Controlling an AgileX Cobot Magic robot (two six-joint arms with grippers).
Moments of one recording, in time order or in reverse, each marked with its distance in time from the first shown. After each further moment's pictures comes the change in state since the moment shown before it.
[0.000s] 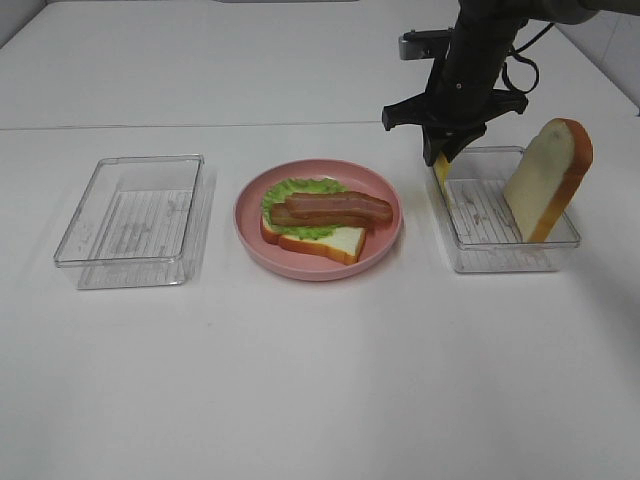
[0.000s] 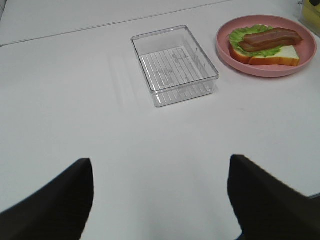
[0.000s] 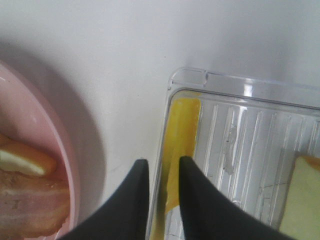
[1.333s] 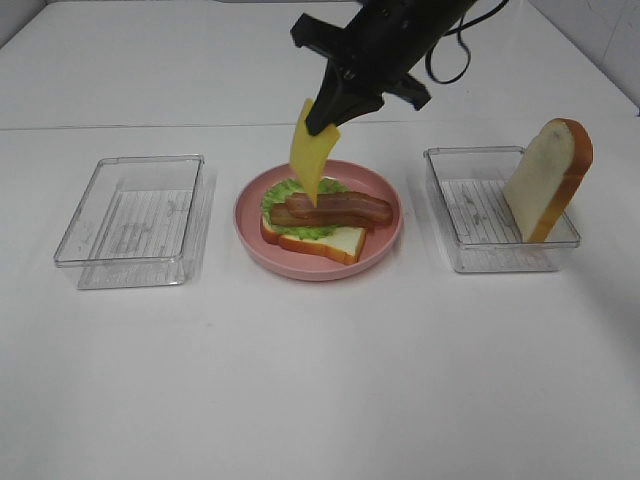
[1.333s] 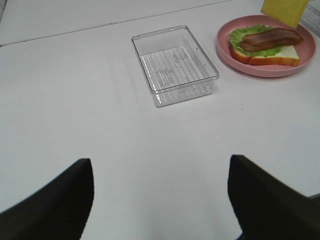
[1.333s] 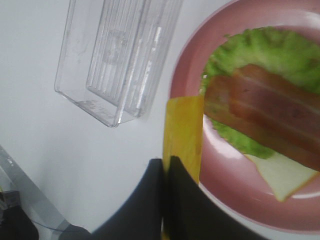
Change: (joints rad) left arm 0.000 0.000 0.000 0.000 0.000 0.000; right arm 0.084 -0.157 0.088 0.686 0.098 -0.289
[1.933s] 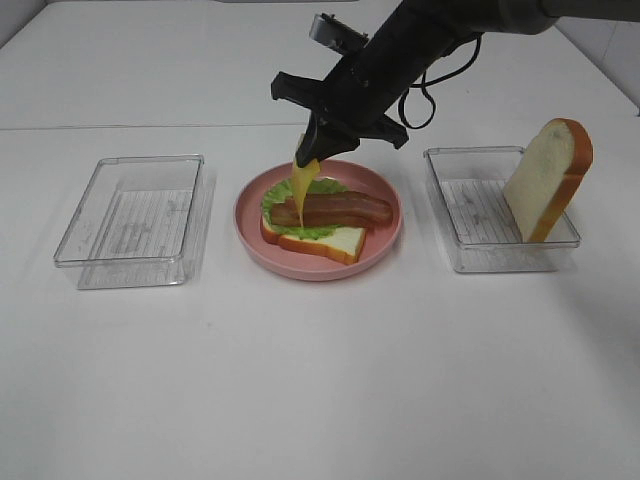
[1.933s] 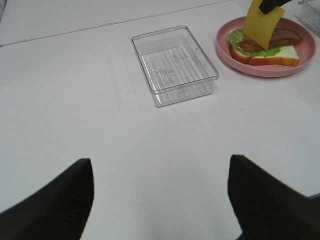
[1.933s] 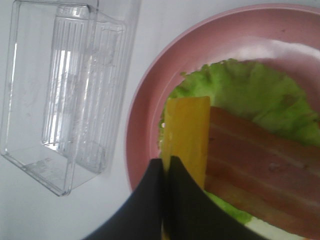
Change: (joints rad) left arm 0.000 0.000 0.000 0.000 0.000 0.000; right arm 0.033 0.111 0.007 -0.067 -0.217 0.115
